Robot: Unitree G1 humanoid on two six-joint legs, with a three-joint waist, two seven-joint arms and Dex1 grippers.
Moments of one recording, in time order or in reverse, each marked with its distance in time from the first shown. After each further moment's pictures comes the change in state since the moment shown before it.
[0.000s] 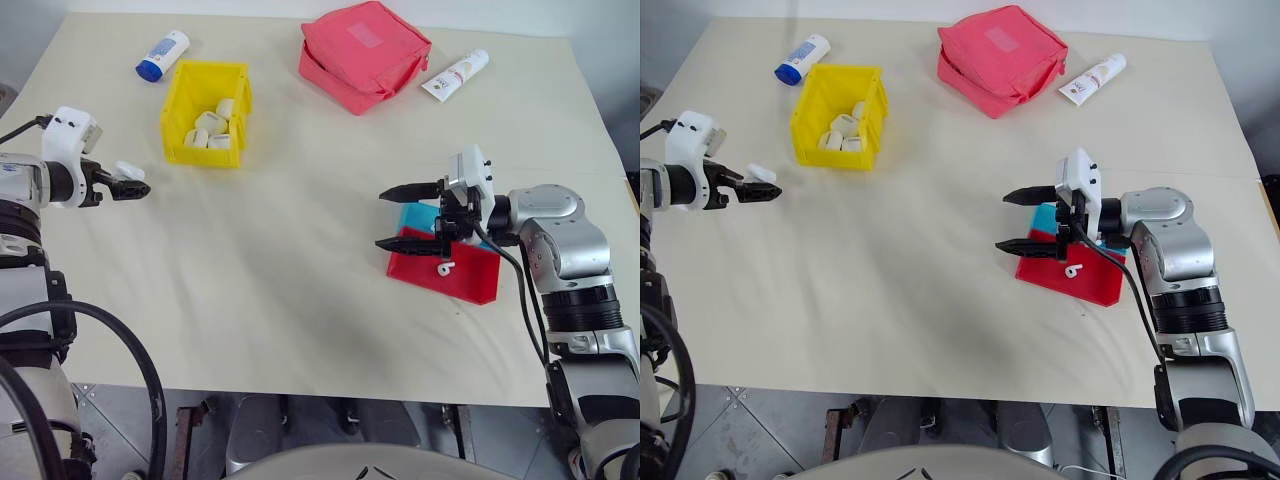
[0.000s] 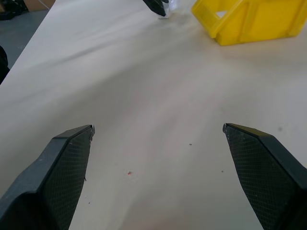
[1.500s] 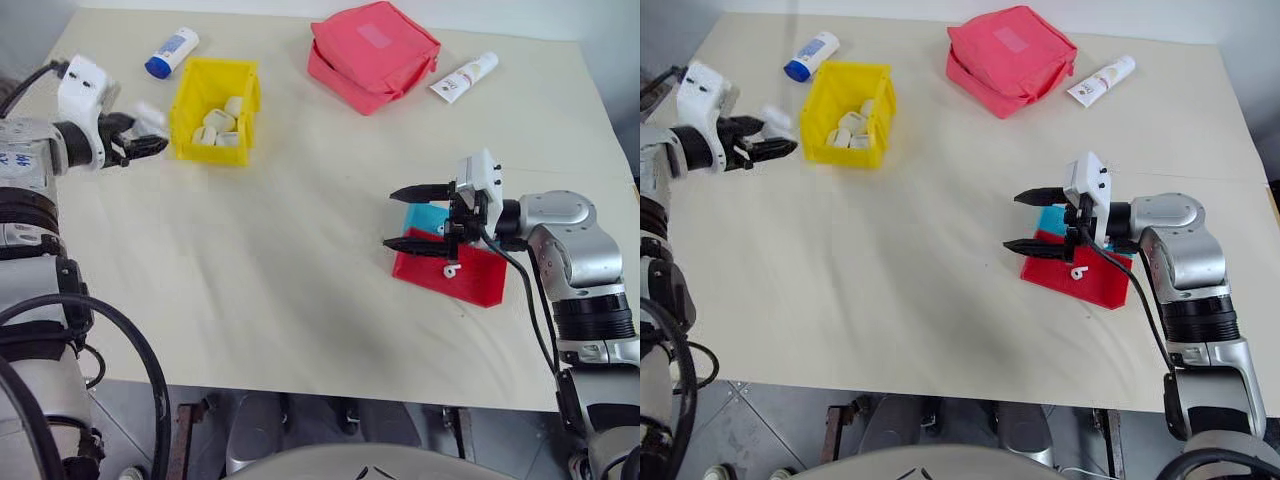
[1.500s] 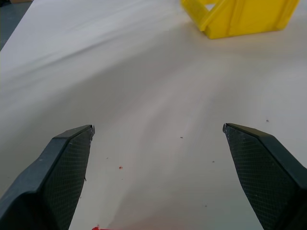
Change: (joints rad) left arm 0.044 -0.069 0.146 -0.160 -0.092 -0.379 -0.105; right arm 0.027 -0.031 -0.019 -0.027 0.006 -0.003 -0.053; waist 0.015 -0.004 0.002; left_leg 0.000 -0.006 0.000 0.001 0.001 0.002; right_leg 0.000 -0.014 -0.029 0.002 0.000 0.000
